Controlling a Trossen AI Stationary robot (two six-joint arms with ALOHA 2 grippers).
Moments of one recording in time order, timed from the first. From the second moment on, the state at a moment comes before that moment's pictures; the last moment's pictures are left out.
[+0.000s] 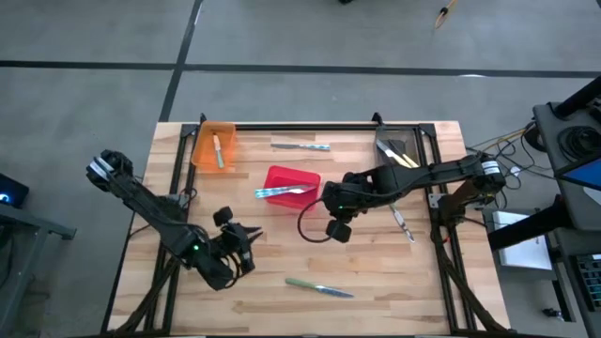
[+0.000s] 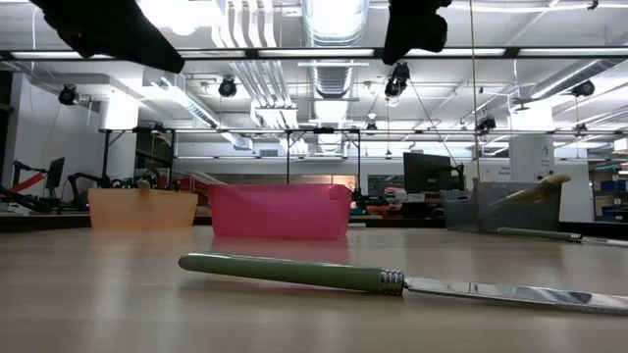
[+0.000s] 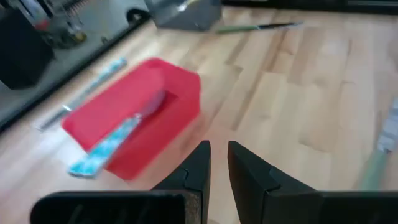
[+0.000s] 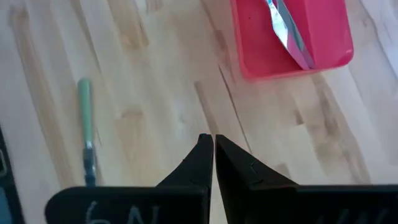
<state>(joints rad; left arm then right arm) -0.71 1.39 0.87 -0.51 -0.98 -0.85 0.14 1.65 1.59 -1.05 0.07 0.46</state>
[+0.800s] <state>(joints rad) -0.72 1.39 0.93 -0.58 -0.34 -0.93 0.19 1.65 1.50 -0.95 0.08 0.20</state>
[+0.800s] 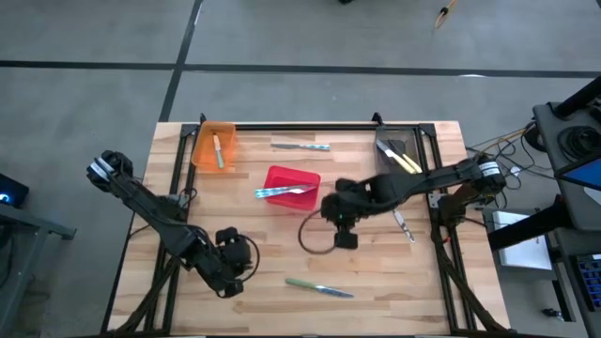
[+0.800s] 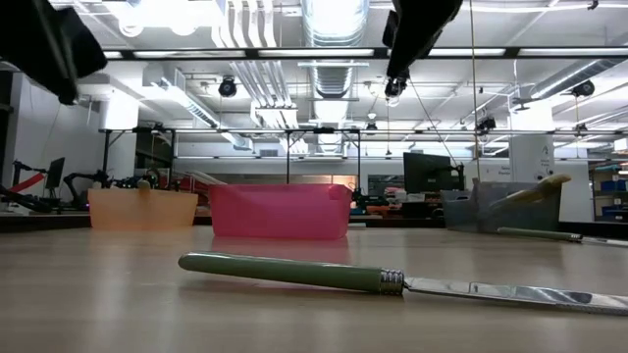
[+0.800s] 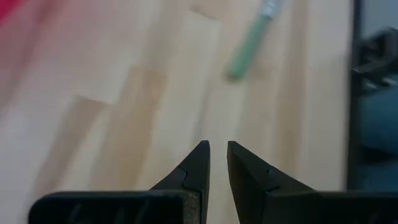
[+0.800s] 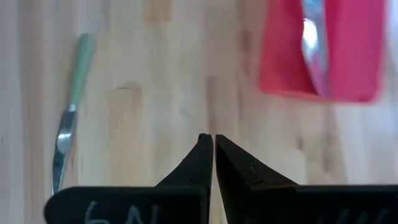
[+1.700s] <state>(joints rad) -0.63 1.52 1.07 -0.40 -0.41 -0.75 0.27 1.22 0.92 -0.32 0.08 0.03</state>
